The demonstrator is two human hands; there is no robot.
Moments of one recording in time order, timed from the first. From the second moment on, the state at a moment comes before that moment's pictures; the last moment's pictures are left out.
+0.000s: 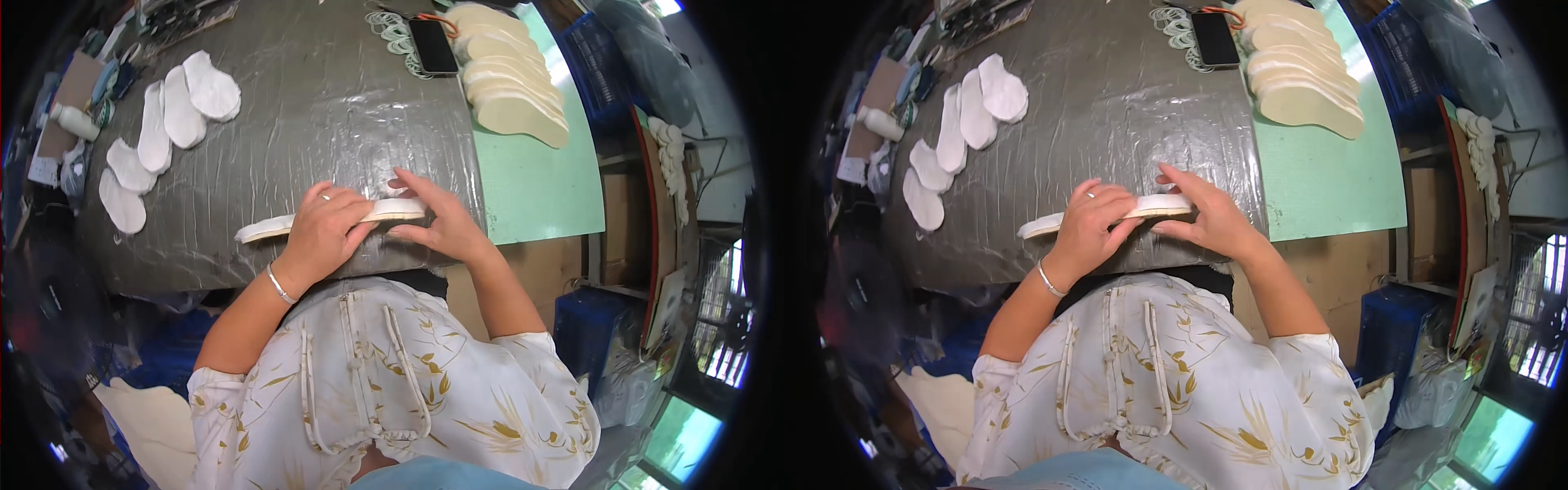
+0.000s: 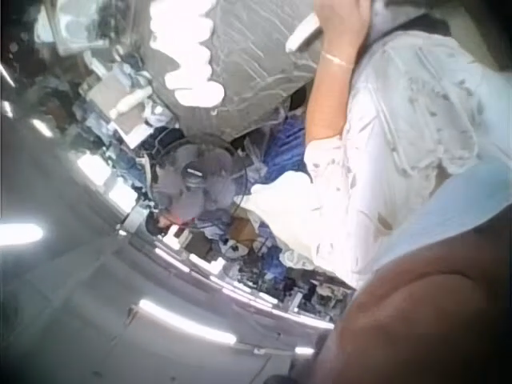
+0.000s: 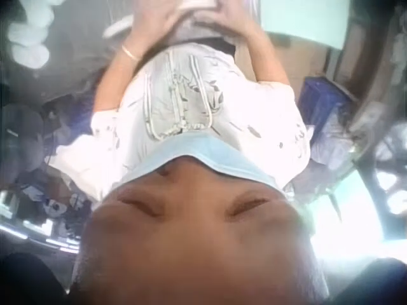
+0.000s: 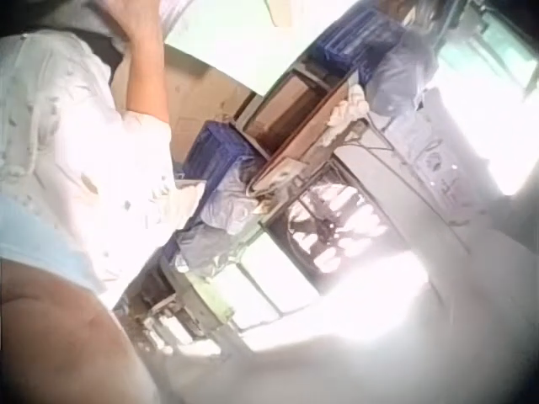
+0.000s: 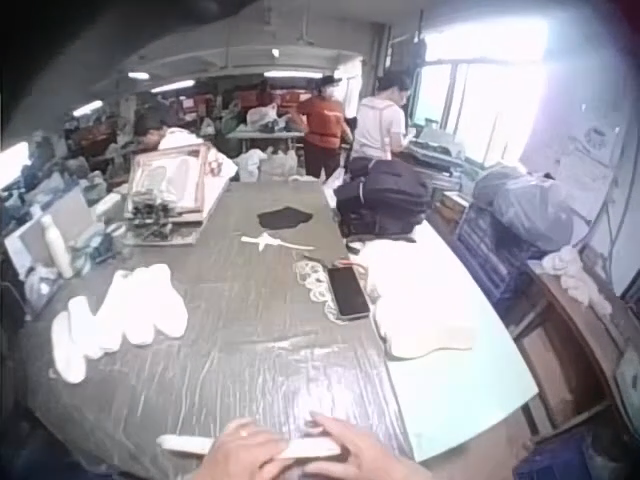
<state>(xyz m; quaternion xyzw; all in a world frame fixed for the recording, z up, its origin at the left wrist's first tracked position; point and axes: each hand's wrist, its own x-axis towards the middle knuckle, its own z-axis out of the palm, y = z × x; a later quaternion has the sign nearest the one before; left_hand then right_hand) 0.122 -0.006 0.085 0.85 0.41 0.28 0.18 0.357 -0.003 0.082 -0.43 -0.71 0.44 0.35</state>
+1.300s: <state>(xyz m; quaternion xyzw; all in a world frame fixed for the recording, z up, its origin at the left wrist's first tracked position) 0.124 0.032 0.021 0.92 0.39 0.06 0.03 0.260 0.050 0.024 -0.44 -0.86 0.16 0.23</state>
